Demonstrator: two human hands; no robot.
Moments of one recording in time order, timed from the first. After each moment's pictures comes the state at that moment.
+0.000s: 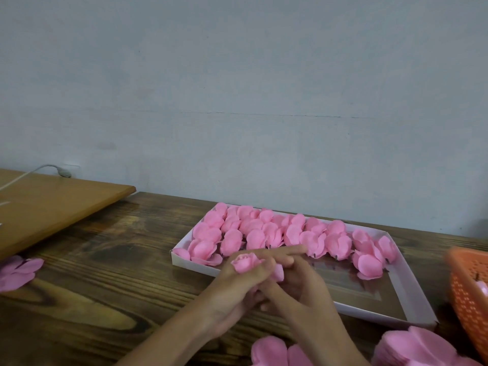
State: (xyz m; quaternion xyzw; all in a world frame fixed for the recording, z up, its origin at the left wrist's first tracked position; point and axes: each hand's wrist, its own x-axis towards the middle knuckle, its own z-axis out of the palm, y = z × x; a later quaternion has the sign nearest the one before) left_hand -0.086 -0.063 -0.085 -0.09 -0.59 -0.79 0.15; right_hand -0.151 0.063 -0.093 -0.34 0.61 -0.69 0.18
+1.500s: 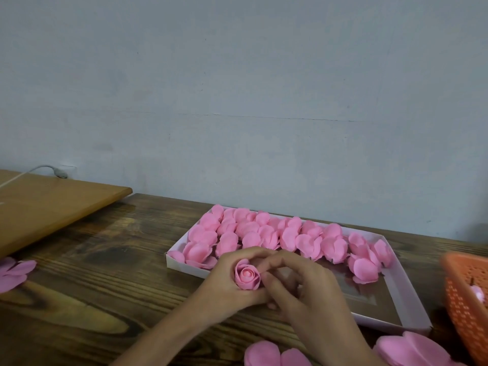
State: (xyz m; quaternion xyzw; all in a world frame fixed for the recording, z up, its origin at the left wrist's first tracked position) left_hand -0.094 -0.083 -0.093 -0.07 -0.77 -0.57 0.28; right_hand -0.166 0.077 -0.071 -0.46 0.72 -0.51 -0.01
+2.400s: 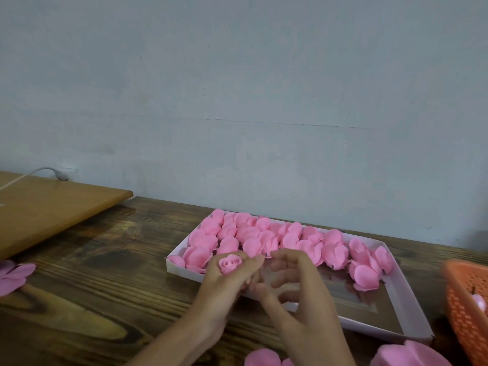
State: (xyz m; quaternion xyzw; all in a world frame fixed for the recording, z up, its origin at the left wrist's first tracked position) left_hand -0.095 -0.070 -0.095 0.11 -0.63 -0.70 0.32; right_hand -0.157 0.073 -0.090 -0.43 0.69 -0.58 -0.05
